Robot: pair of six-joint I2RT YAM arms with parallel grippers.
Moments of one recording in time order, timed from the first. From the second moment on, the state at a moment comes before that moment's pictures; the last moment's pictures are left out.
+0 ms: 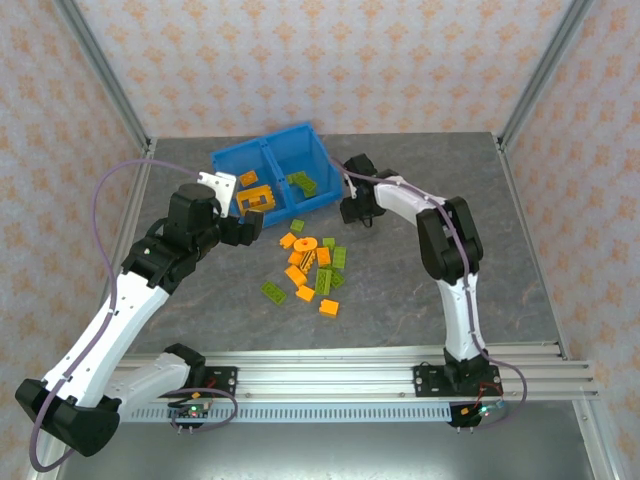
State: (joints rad) left arm -0.37 0.99 1.08 -0.68 -0.17 -0.07; right arm 0.44 2.17 1.64 -0.67 0.06 0.13
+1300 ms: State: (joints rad) left arm -0.37 0.94 1.07 -0.67 -0.18 -0.07; right arm 0.56 2.72 2.65 -0.59 -0.06 0.91
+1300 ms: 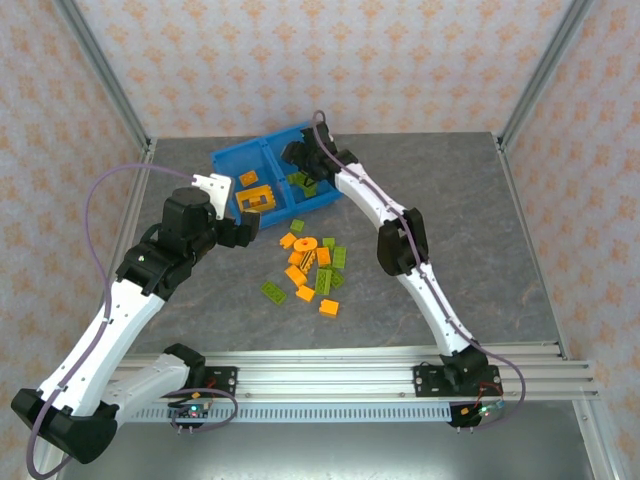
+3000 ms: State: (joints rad) left arm -0.66 1.90 1.41 -0.72 -0.30 -0.92; right arm 0.56 1.28 1.04 -0.41 -0.01 0.33
